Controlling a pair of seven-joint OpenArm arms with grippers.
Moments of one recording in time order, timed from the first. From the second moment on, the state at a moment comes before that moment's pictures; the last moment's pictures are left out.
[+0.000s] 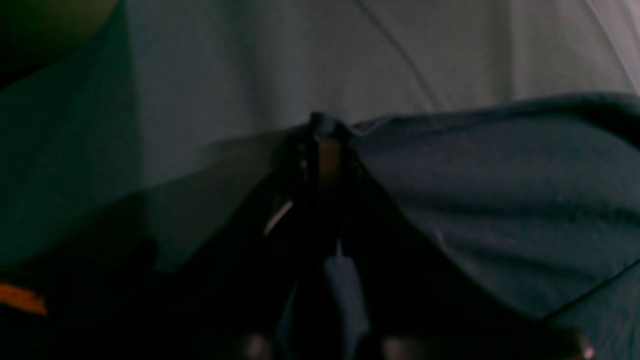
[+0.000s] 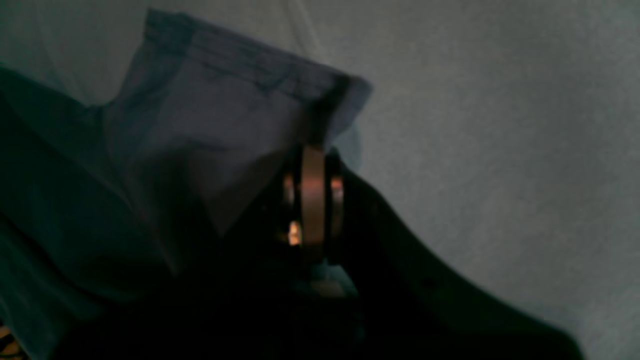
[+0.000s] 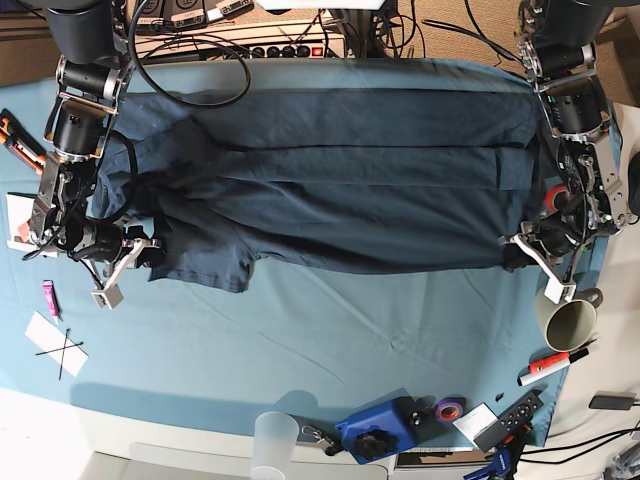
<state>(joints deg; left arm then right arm) -15.1 -17.1 -20.7 62.3 -29.0 -31.7 53.2 23.0 25.5 16.5 56.2 38.2 40.0 -64.2</state>
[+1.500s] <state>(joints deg) 8.4 -21.9 -31.7 95.6 -52.9 -33.3 75.0 1.9 29.9 30.2 91.9 58.9 40.0 -77.0</state>
